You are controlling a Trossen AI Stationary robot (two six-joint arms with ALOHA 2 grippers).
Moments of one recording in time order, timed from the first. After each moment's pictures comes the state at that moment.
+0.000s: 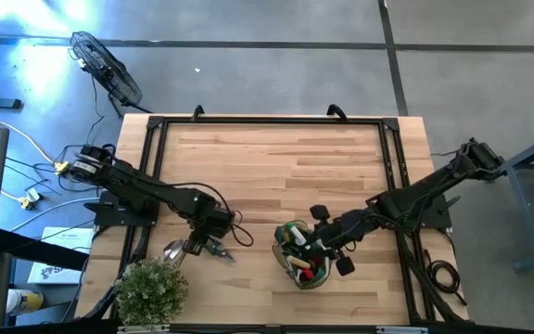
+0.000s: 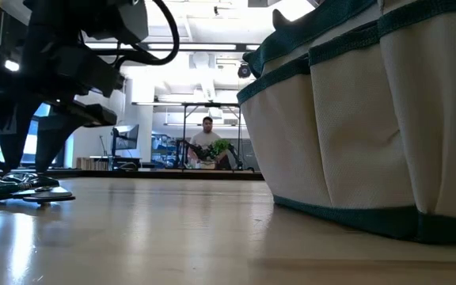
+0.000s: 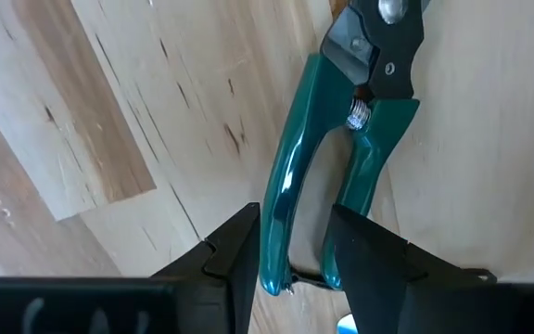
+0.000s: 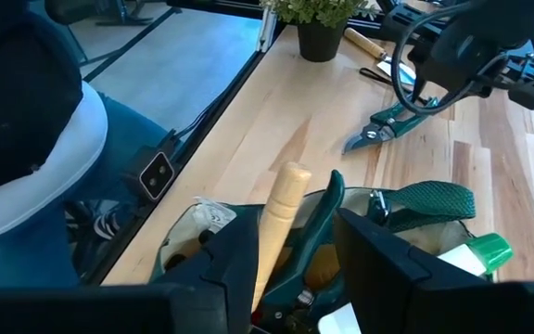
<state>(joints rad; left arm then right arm) -0.26 1.53 0.90 -0.82 0.14 0.03 0.45 1.28 0.88 -0.10 0.03 0.09</state>
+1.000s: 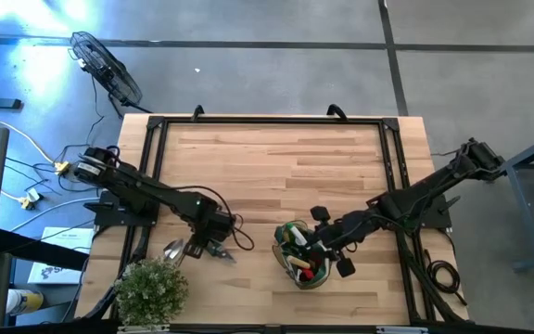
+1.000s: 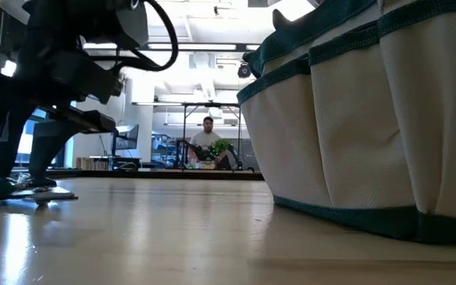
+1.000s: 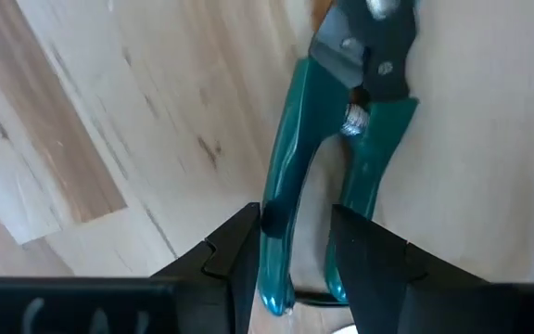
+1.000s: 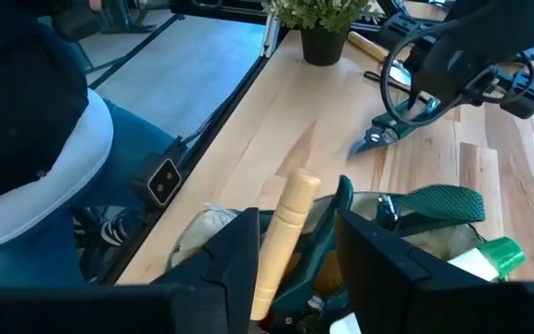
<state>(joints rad) -0.28 1.57 0.89 -0.78 0.16 0.02 0.47 1.28 0.88 -0.09 0.03 0.11</state>
